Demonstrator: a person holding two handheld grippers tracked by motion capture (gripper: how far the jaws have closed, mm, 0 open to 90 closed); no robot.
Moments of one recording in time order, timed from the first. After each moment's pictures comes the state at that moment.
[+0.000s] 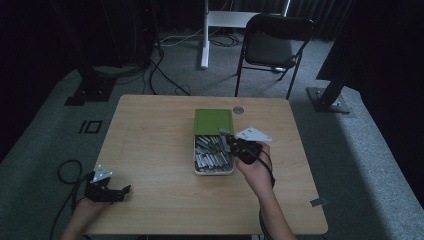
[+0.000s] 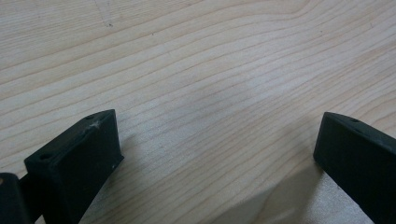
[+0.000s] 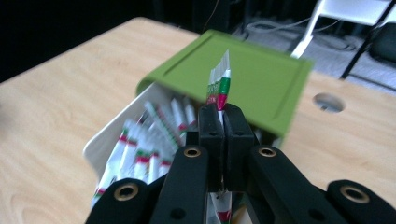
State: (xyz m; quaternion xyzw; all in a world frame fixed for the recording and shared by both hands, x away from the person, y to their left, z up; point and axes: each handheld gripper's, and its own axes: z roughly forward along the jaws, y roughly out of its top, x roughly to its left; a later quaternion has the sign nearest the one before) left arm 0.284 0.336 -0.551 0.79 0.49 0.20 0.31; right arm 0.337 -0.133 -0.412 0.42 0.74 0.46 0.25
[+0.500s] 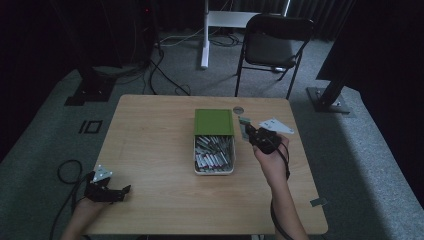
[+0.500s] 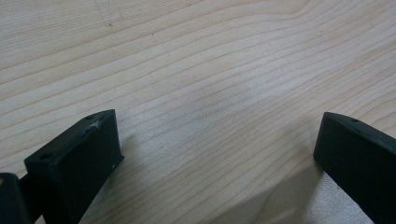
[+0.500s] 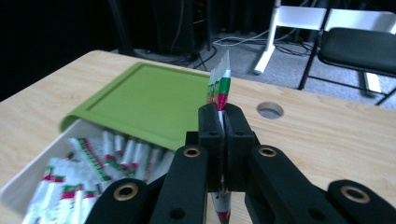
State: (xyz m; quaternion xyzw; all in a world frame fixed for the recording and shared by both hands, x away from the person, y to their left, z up) left arm 0.284 0.336 -0.551 0.79 0.49 0.20 0.31; right arm 0.361 -0.185 -0.407 0.47 0.69 0.47 0.28
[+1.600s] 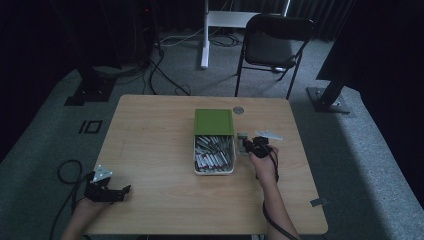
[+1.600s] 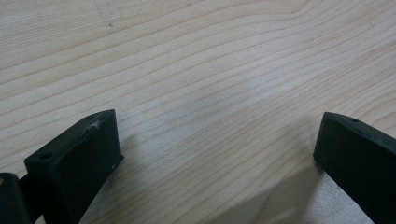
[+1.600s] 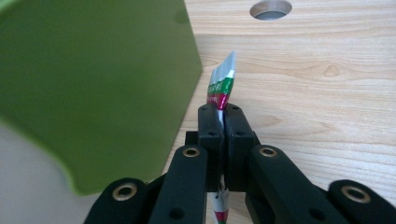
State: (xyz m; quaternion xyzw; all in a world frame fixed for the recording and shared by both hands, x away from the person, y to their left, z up) left arm 0.284 0.336 -0.551 0.79 0.49 0.20 0.31; right arm 0.412 -0.197 -0.520 0.56 0.68 0.43 0.18
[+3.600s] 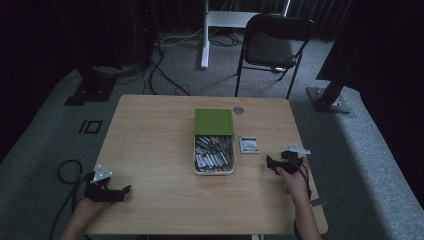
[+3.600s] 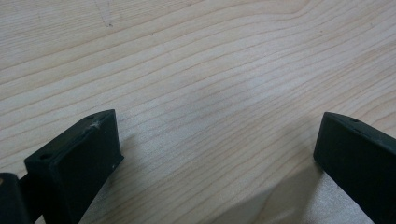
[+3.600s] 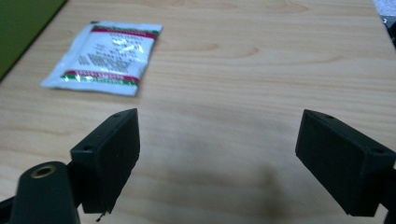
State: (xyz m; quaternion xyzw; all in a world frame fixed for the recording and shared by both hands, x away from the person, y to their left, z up) left arm 0.284 0.336 -0.551 0.79 0.49 0.20 0.31; right arm 0.370 -0.287 -0.538 0.59 0.69 0.33 0.25
